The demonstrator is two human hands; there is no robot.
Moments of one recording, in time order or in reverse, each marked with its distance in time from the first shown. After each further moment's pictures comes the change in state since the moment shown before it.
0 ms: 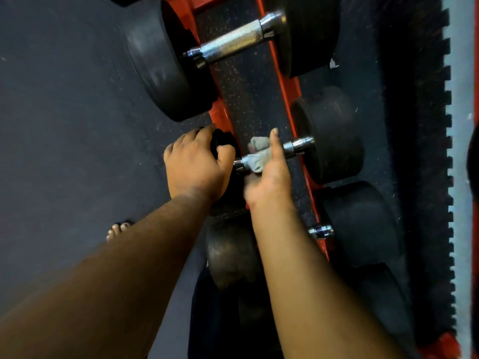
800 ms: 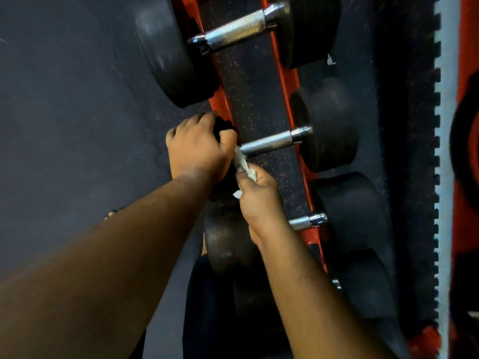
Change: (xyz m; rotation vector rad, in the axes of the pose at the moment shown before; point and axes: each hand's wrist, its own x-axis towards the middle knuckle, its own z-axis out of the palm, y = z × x) left_hand -0.003 0.002 -0.003 0.035 -0.002 0.005; right_hand -0.066 0.019 -0.039 -0.845 -0.174 -0.242
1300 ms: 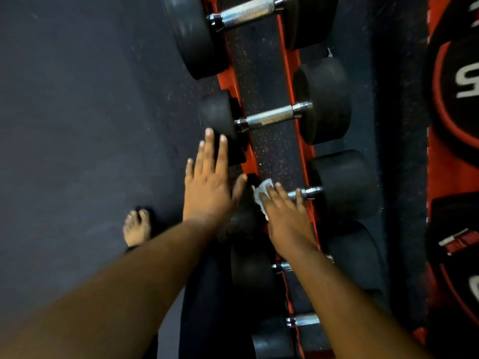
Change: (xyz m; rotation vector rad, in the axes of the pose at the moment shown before) left_hand -0.149 -0.027 0.023 0.016 -0.113 0.105; right_hand -0.047 0.110 -0.106 -1.609 -0.151 -0.559
